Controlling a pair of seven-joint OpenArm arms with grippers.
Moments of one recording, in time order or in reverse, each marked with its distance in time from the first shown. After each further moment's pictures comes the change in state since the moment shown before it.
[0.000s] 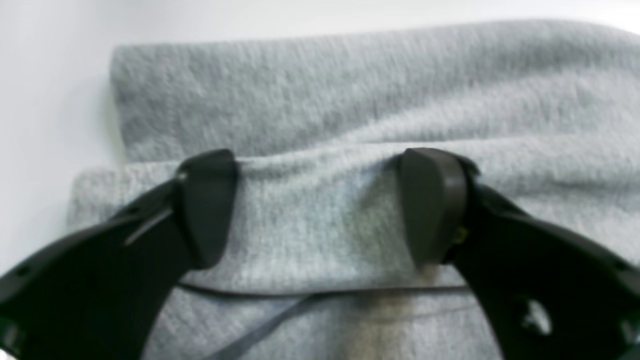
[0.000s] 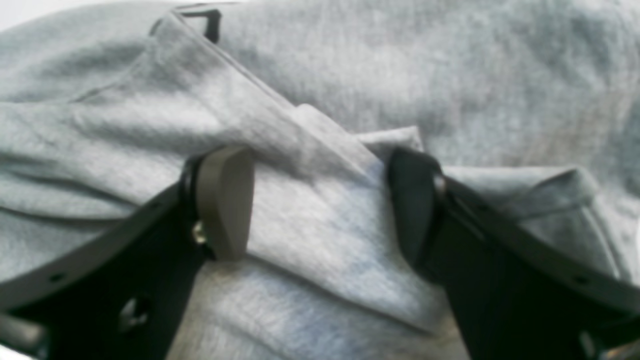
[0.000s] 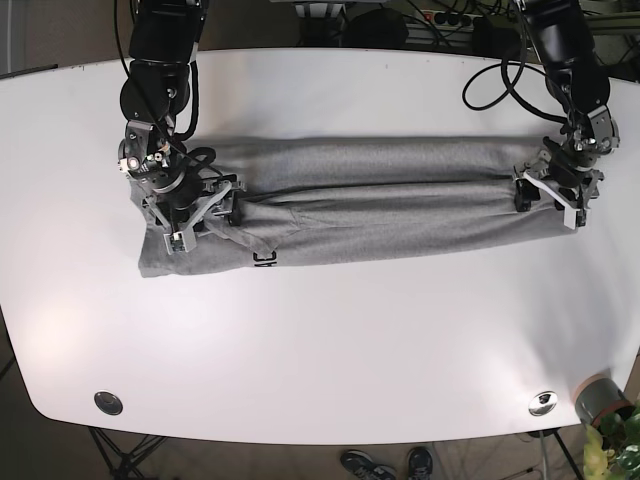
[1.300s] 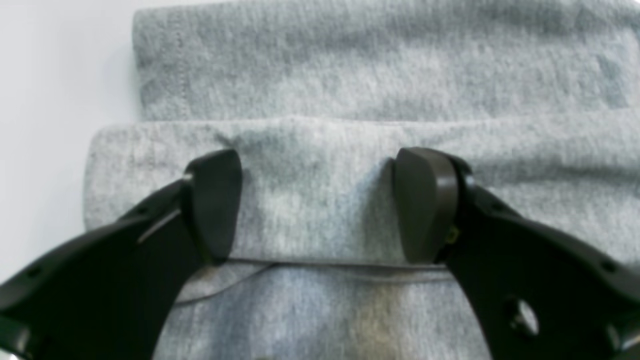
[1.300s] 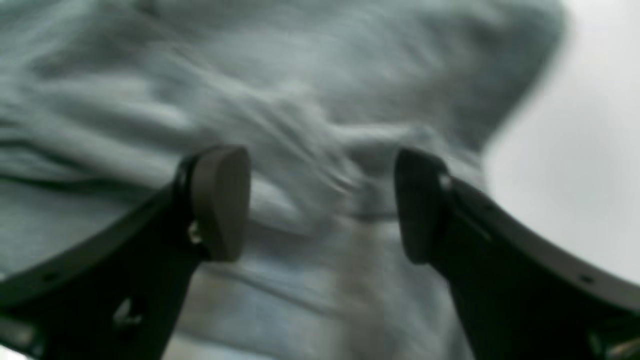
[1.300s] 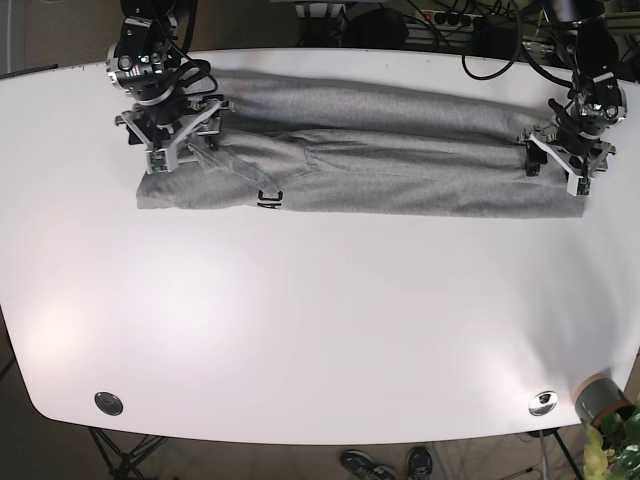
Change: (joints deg) left arm 12.8 -2.7 0.2 10.3 0.3 0.5 -0.6; right arm -23.8 -6.1 2.9 31.7 -2.5 -1.2 -8.3
